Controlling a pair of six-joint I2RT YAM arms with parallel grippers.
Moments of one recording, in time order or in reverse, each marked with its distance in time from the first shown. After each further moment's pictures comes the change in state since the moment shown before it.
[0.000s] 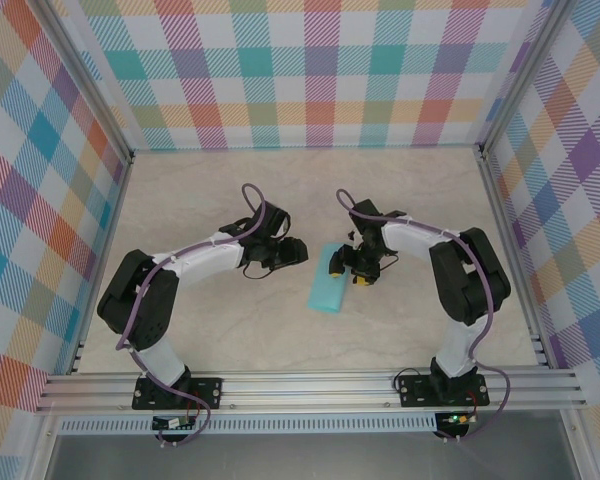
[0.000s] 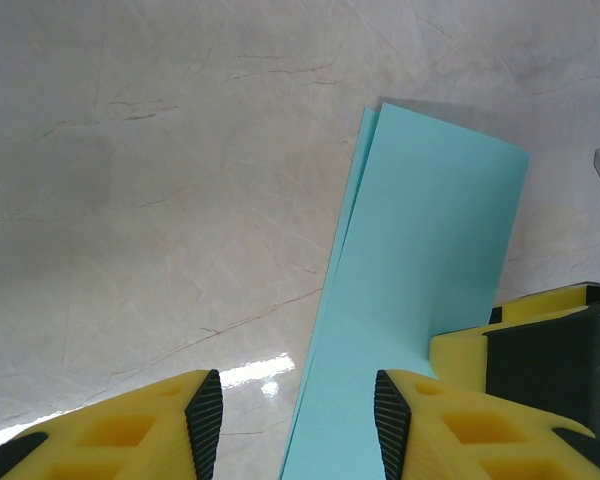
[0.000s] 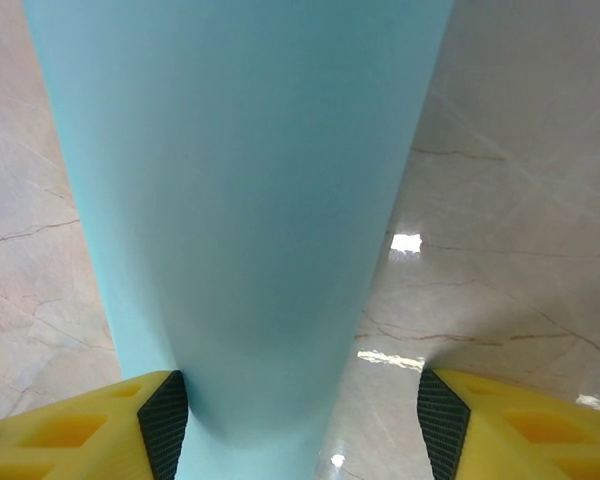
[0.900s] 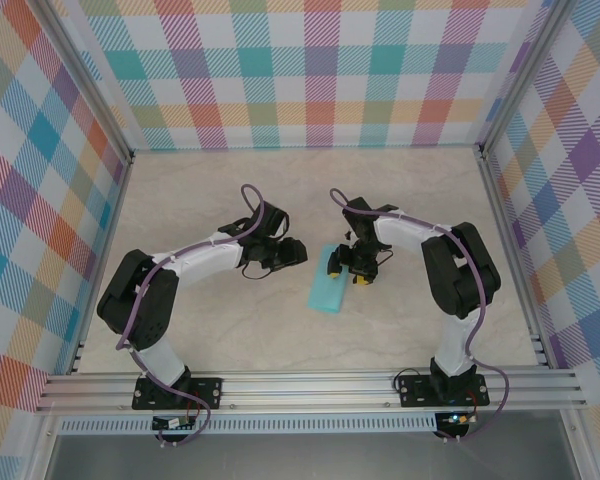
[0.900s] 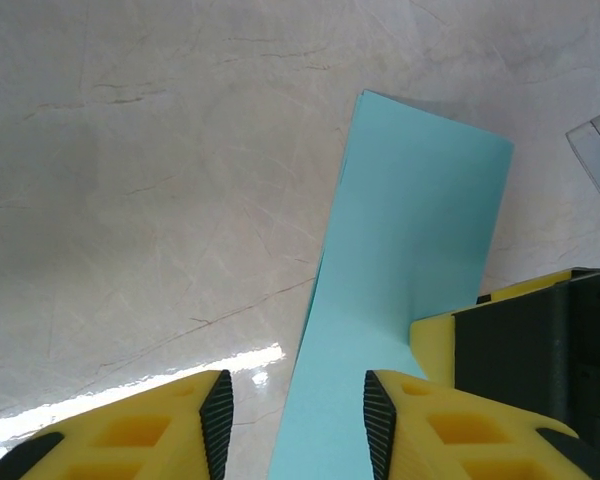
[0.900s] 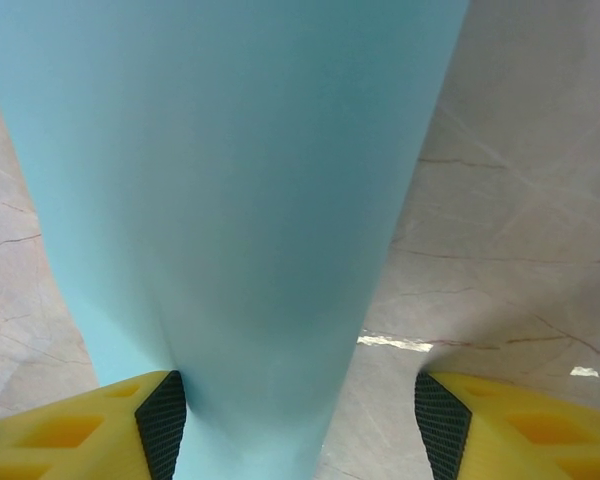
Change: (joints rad) left arm 0.008 0.000 -0.006 0.003 0.047 -0.003; right arm 0.021 0.064 0.088 -0.102 0.051 0.005
